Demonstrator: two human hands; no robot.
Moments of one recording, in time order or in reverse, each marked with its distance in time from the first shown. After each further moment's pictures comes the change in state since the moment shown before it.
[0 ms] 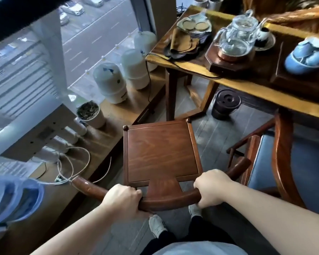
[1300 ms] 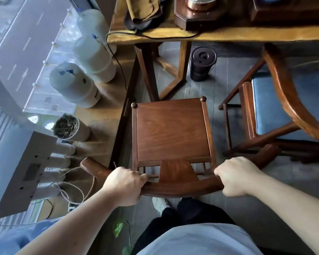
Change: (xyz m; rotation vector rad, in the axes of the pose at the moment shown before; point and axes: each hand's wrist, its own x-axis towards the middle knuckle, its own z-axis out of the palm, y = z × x) left_hand 0.039 -0.135 -0.020 0.179 -0.179 0.448; right_hand 0.010 -0.086 0.021 0.317 0.103 0.339
